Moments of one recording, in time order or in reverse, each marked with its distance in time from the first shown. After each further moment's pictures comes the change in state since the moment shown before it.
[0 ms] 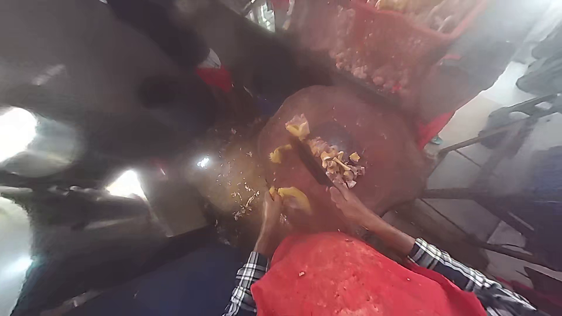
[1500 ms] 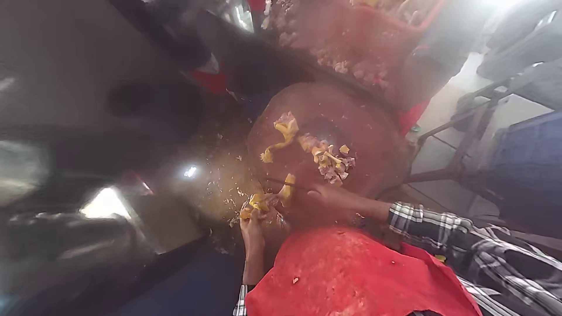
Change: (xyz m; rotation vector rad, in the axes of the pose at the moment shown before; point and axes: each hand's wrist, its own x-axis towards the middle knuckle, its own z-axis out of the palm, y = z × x) left_hand -0.036 -0.050 -0.040 -0.793 0.189 0.031; right_hand 0.026 -0.011 0.017 -0.558 -0.253 -0.113
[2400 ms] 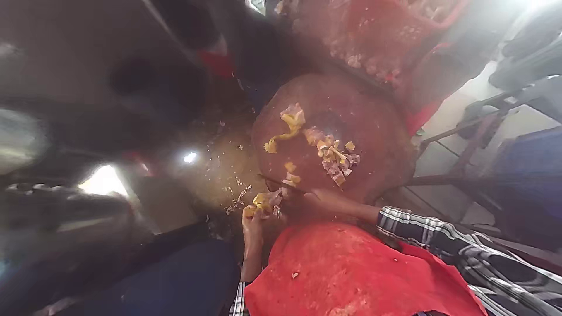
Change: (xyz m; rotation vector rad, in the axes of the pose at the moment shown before) left_hand -0.020 -0.022 -0.024 0.115 -0.026 -0.063; right_hand 0.010 0.001 0.048 0.077 -0.116 0.081
